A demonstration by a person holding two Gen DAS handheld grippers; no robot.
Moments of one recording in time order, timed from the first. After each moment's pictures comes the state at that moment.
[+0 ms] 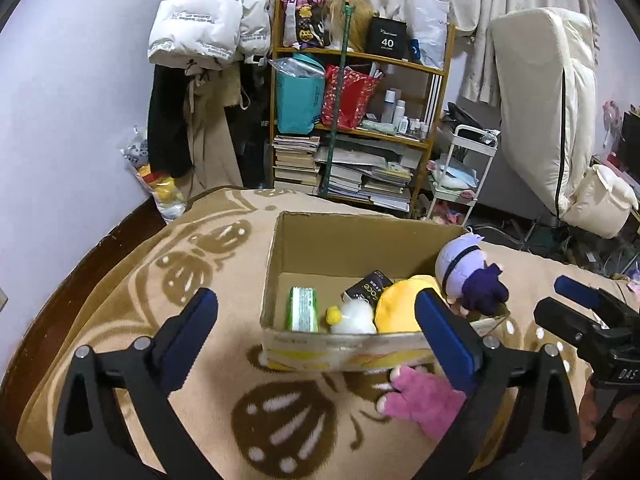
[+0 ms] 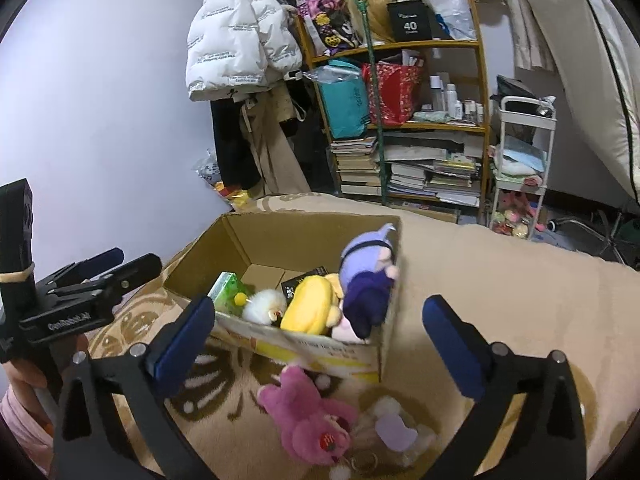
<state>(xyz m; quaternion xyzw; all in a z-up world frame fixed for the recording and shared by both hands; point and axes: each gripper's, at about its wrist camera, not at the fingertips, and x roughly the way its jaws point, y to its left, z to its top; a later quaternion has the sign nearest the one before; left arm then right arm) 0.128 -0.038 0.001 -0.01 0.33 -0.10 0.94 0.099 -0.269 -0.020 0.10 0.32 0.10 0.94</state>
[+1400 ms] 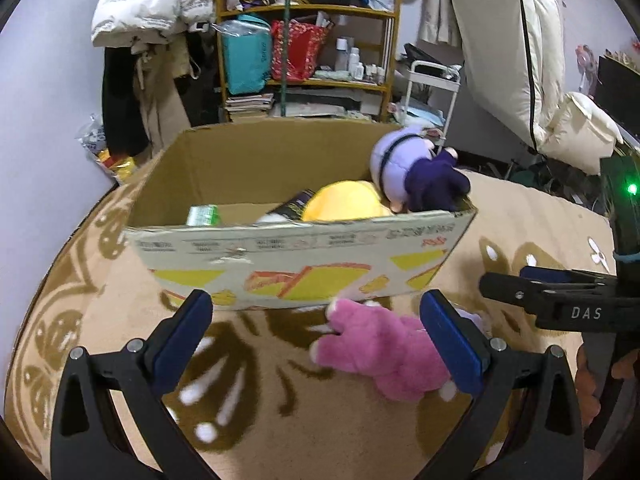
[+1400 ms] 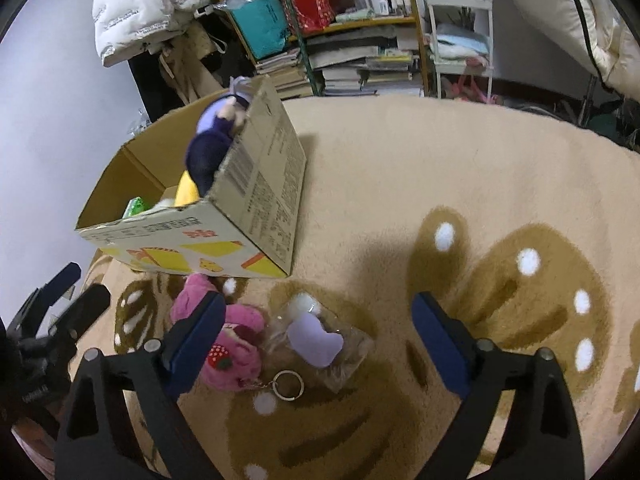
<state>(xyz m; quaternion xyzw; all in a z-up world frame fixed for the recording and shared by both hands) 0.103 -0.121 -0.080 0.04 0.38 -0.16 0.91 0.090 -0.331 -0.114 0.17 0.47 0.02 0.87</state>
